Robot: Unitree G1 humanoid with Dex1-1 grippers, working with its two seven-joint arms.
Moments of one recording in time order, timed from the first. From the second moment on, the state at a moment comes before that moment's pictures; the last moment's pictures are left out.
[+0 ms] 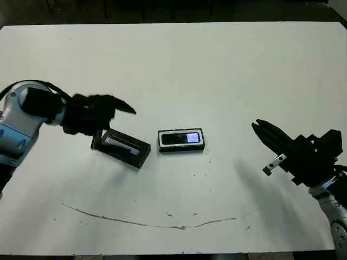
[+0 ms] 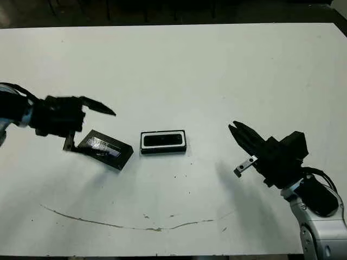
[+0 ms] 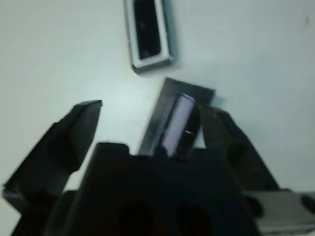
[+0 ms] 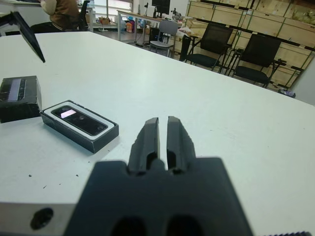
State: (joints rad) left arm -0.60 0.93 -0.35 -0.09 -0.05 0.19 -1.36; right arm 0.13 -0.51 -0.16 -0.42 0.33 0.17 0.57
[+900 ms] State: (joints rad) left arm -0.65 0.94 -0.47 0.01 0.21 0.18 -1.42; right arm 0.11 -0.51 -0.14 -0.29 0.35 0.09 0.63
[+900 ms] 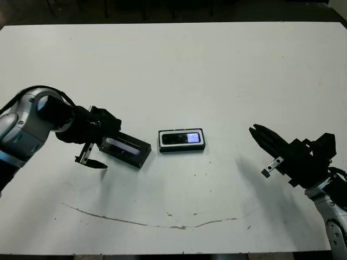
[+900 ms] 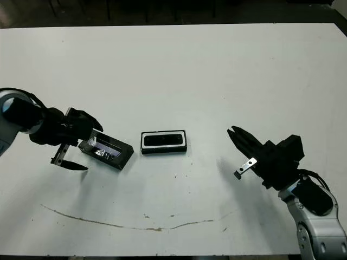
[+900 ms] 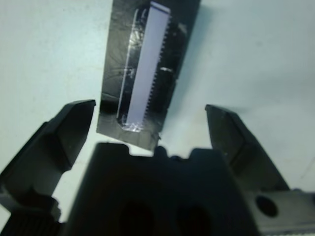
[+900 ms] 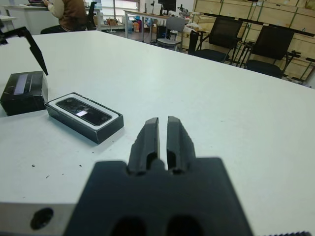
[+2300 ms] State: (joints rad) left arm -0.68 0.86 -0.50 0.19 0.25 0.04 -1.41; right arm 0.16 -0.51 -0.13 -0.33 0.42 0.13 0.64
